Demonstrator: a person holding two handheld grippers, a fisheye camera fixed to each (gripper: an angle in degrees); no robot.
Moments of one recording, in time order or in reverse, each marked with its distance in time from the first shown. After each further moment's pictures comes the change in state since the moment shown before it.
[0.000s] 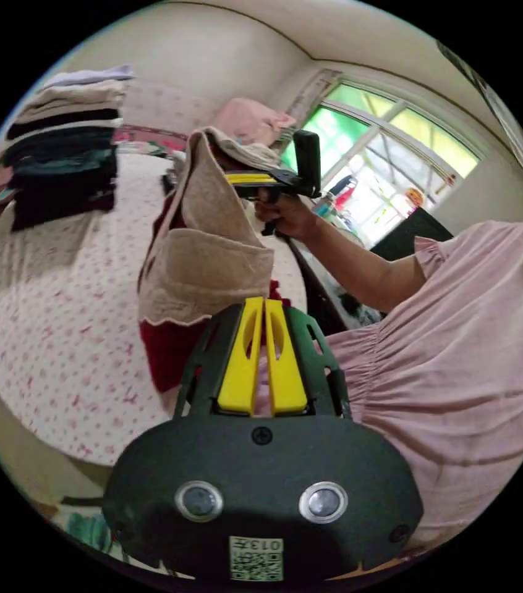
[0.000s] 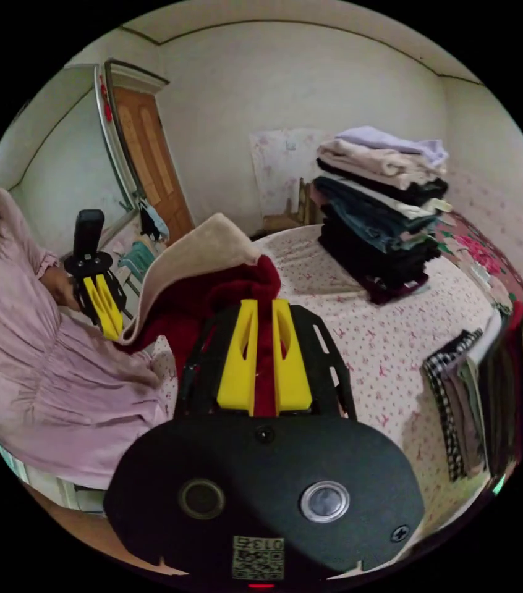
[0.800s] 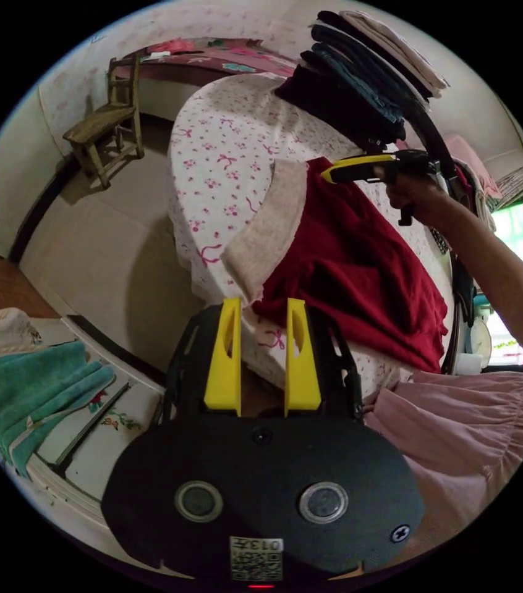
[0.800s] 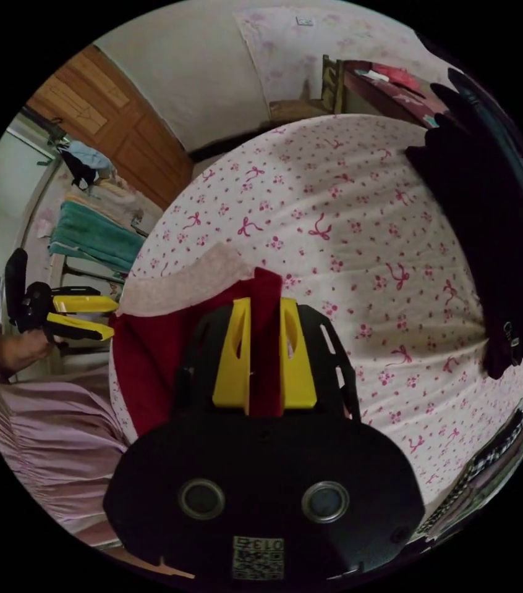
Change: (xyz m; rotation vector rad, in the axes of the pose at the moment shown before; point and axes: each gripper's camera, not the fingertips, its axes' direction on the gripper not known) left arm -0.209 0.151 -0.081 -0.090 -0.516 -0.735; right arm -0.031 -0.113 0.447 -0.552 -0.052 0.029
